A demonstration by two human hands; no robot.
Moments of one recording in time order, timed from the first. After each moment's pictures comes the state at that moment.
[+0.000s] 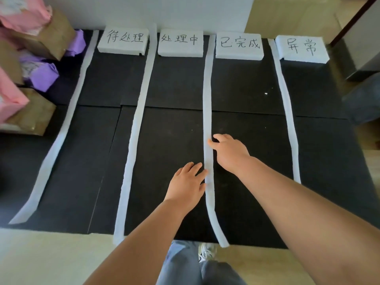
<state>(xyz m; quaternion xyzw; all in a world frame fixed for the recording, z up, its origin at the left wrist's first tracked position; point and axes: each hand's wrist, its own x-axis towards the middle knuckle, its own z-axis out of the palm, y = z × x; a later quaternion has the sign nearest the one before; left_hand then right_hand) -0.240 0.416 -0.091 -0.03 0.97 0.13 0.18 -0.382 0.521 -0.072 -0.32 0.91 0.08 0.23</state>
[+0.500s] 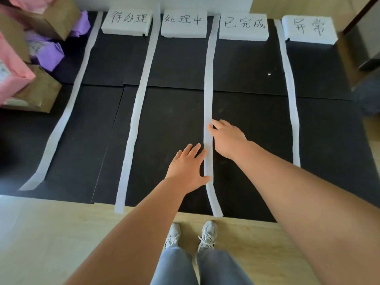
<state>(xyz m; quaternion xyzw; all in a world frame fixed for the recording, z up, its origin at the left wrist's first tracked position) -0.221 0.435 -0.098 -0.06 0.97 0.12 0.22 -0.351 0.535 -0.076 -0.35 0.90 0.08 0.23</state>
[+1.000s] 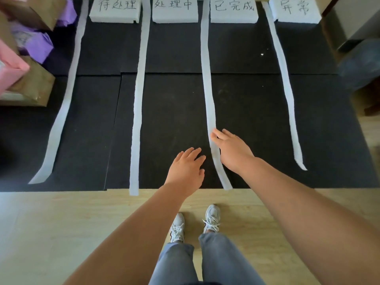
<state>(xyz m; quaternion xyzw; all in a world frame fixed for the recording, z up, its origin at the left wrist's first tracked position) -0.147 0.428 -0.100 -0.02 0.97 0.16 0.18 -0.256 0.563 -0.090 -0.29 0.93 0.02 0.25</state>
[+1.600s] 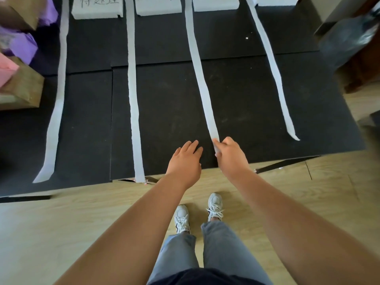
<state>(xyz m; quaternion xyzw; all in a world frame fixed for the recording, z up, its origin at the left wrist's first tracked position) -0.115 0.422 -0.091 0.03 0.97 0.13 0.22 -0.164 0.578 -0.106 -0.14 0.96 -0.16 0.18</state>
